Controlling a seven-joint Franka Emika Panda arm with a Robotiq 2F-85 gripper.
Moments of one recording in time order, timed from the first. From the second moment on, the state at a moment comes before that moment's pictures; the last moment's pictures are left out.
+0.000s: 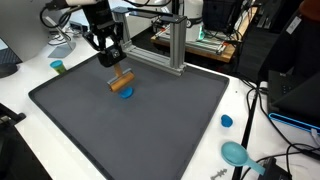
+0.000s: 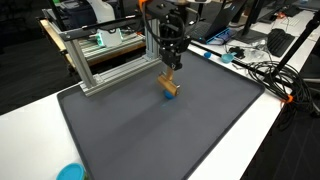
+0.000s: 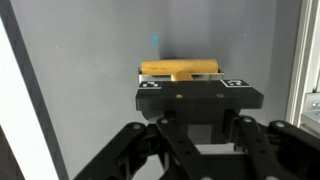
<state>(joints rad) -0.10 0.30 0.04 -1.86 -0.06 2.18 -1.48</state>
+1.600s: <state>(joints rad) -0.11 0.38 0.06 -1.86 0.03 2.22 -1.65</state>
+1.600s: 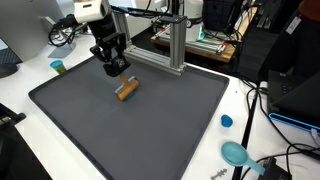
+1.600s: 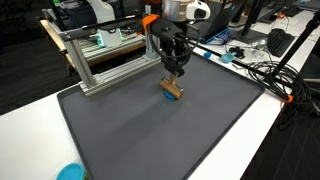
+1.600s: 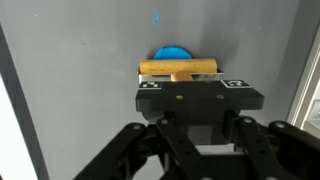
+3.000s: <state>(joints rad) -0.12 0.39 0.04 -1.84 0.09 2.21 -1.59</state>
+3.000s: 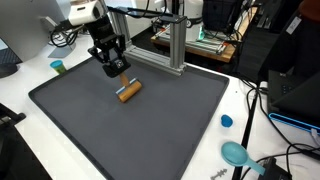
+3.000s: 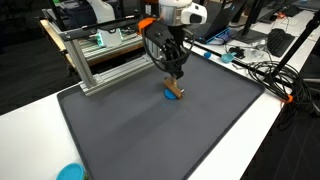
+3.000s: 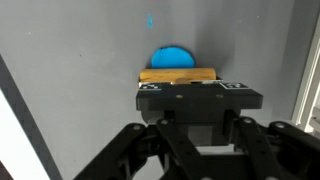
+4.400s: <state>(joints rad) -0.11 0.39 0.03 -1.83 0.00 2.19 -1.41</state>
